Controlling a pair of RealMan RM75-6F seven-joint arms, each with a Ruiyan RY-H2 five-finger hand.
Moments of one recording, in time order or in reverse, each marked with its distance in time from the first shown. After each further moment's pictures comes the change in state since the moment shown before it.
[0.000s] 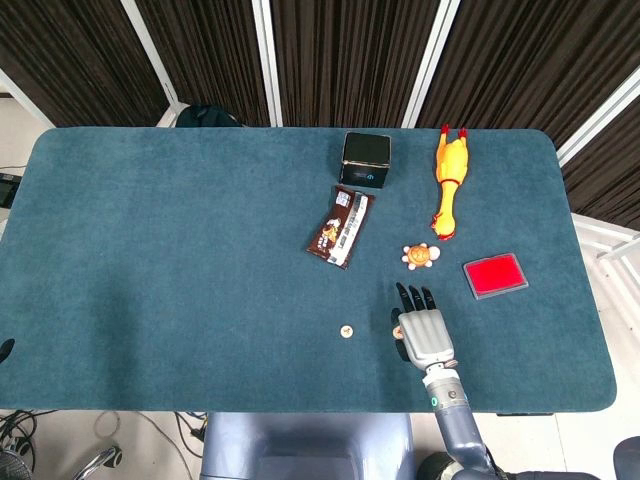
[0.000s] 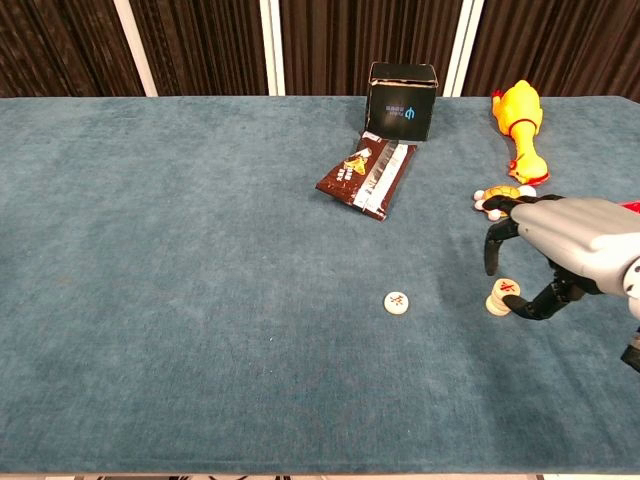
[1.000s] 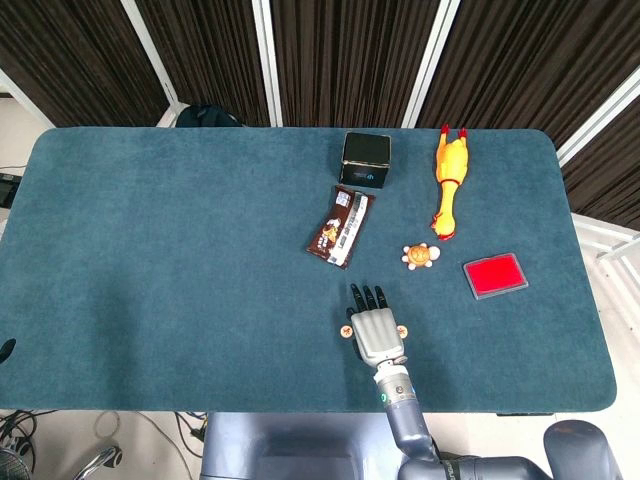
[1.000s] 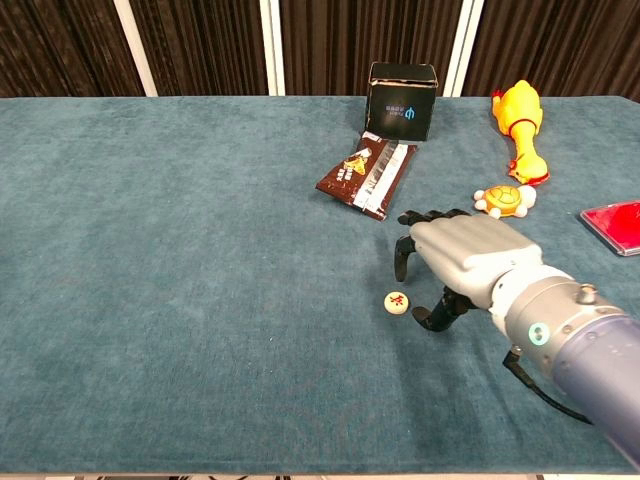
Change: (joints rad) left arm 0.000 0.006 -0.002 -0.006 -0.008 -0.010 -0.020; right arm 0.105 -0.273 0.067 0.179 0.070 -0.004 -0.111
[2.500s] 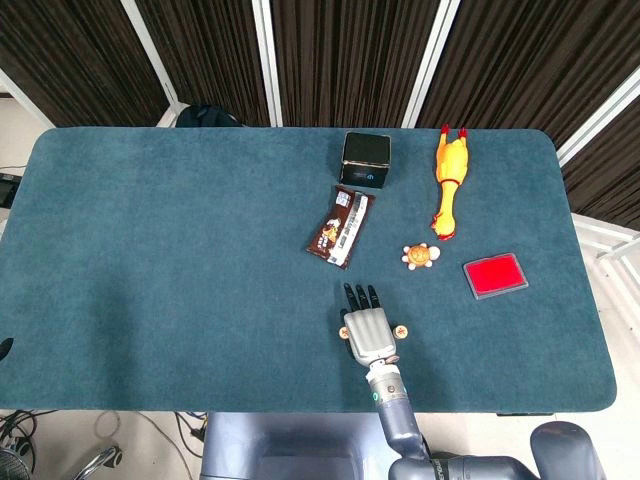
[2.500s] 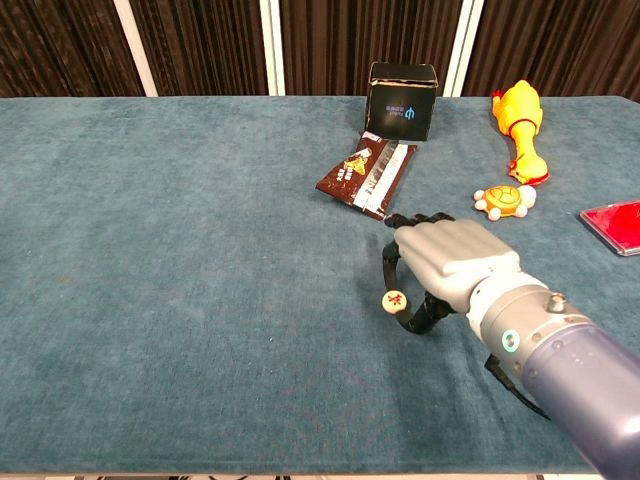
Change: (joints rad) left arm -0.002 0.002 -0.004 0.006 -0.007 -0.003 -0.006; right arm 0.004 -0.050 0.015 0.060 -0.019 -0.011 0.020
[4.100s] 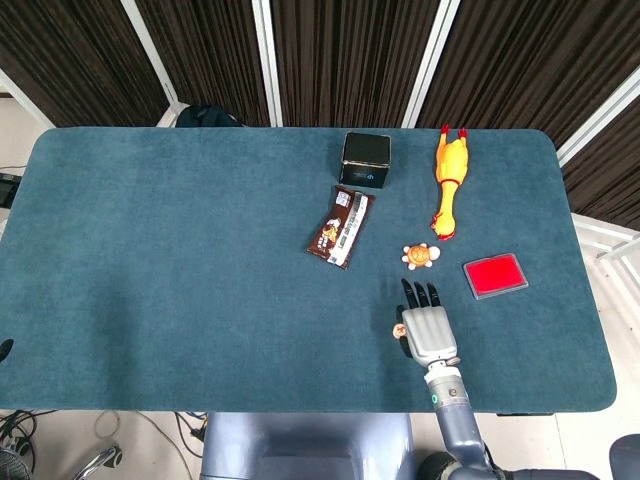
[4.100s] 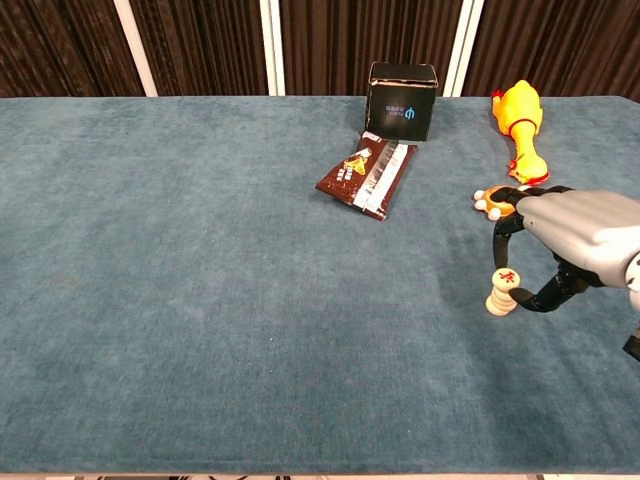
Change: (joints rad) left arm 0.001 -0.005 0.003 -0.001 -0.001 0.006 0.024; right arm -0.100 0.309 -0.075 -0.216 -0.023 0.054 0.063
